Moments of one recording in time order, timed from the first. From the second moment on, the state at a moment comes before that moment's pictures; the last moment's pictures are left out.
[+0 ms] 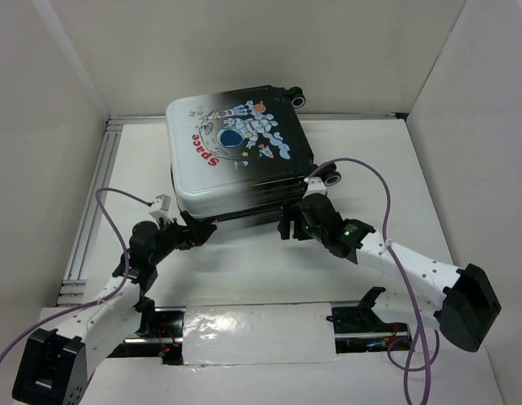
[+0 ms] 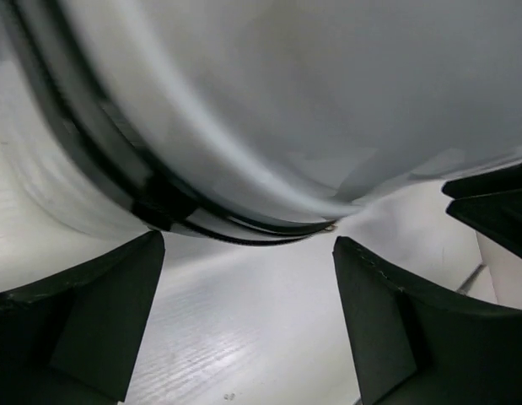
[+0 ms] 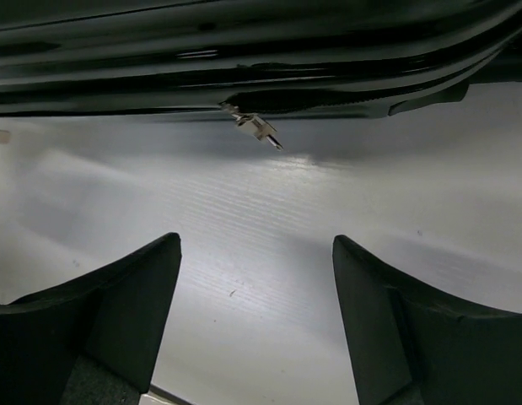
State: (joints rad) left arm -0.26 0.79 0.17 0.32 0.29 -0.71; right arm 0.77 1.10 0.71 -0.29 0.22 0.57
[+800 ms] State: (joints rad) left arm 0.08 1.09 0.18 0.75 0.58 -0.69; right arm 0.65 1.18 0.70 -0.15 0.16 0.53
